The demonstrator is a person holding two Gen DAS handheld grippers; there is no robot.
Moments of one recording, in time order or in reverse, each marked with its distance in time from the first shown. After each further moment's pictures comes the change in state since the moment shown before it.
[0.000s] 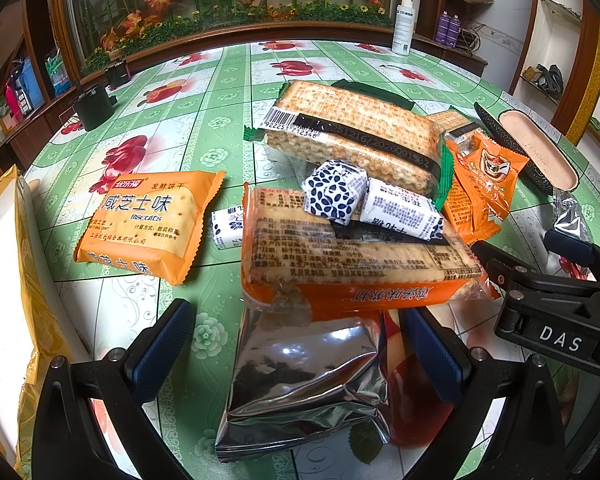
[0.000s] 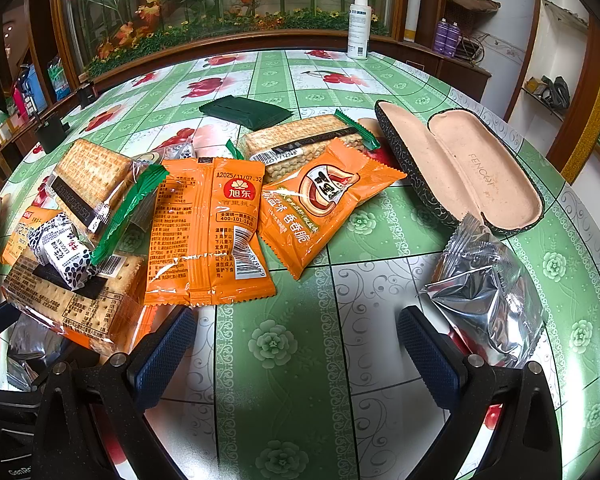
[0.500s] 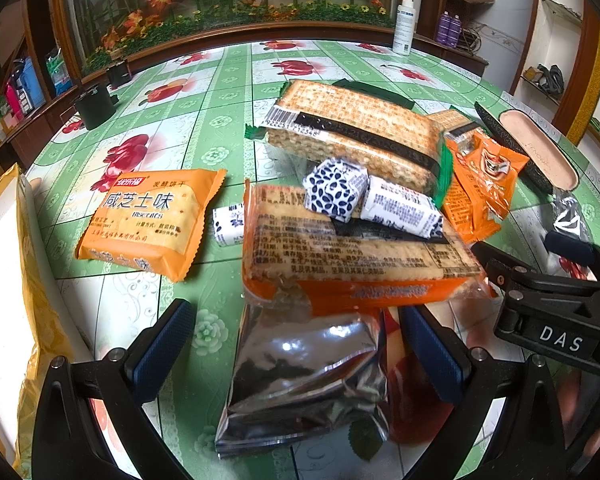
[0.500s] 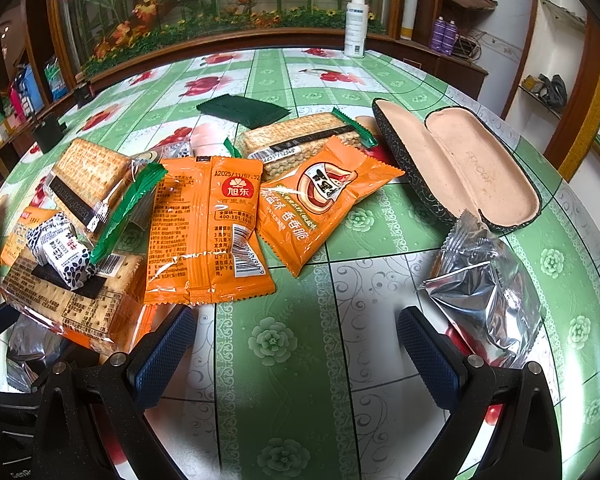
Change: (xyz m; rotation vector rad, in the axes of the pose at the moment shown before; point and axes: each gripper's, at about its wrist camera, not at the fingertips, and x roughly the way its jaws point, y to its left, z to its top) left arm -0.003 0.000 -0.002 0.005 0.006 -0.006; right arm 0.000 0.001 0.001 -0.004 0.015 -0.003
